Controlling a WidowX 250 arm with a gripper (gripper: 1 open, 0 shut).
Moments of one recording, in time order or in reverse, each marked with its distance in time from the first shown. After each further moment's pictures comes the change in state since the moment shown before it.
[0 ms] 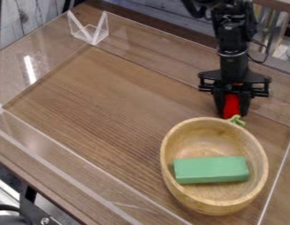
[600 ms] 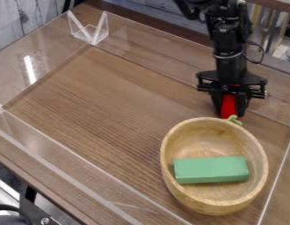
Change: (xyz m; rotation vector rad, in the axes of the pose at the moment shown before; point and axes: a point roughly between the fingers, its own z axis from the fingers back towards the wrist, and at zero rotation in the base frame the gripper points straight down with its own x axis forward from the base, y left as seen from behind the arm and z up) arm 0.000 0.009 0.000 -0.005 -0.015 -0.082
